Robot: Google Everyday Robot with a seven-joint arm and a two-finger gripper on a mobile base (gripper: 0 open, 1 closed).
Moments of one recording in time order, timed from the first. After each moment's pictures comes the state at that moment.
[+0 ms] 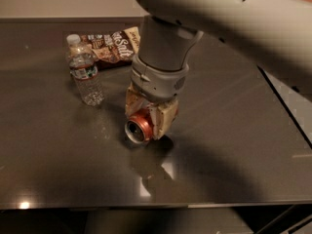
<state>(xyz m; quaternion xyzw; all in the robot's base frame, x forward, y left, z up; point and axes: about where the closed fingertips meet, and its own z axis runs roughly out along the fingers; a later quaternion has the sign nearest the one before) 0.429 0.014 0.892 -0.94 0.33 0.05 0.09</state>
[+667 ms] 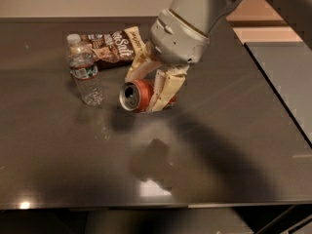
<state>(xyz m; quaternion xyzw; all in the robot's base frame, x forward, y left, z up) 0.450 0.020 0.952 -0.87 0.40 0.19 0.21</state>
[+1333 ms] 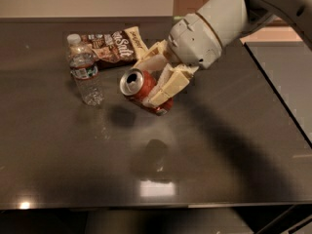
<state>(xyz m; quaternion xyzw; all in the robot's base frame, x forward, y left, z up) 0.458 0.015 0.963 -0.77 0.45 0.33 0.30</state>
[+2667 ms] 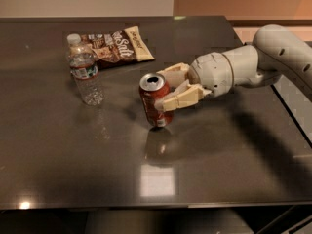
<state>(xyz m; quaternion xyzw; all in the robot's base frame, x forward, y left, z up) 0.485 -0.015 0.925 -0.61 0.47 0.49 0.41</state>
